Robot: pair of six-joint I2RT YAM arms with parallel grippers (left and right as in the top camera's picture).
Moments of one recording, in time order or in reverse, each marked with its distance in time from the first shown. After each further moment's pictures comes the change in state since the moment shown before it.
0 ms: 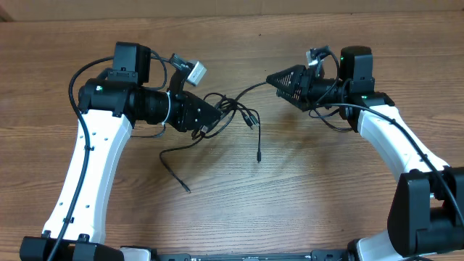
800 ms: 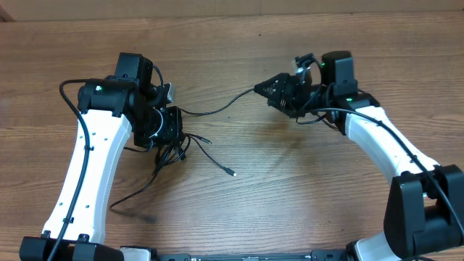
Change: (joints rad) left arm 0.000 0.000 0.000 -0.237 -0.624 -0.468; right arm 0.108 0.004 0.000 -0.103 0.138 0.002
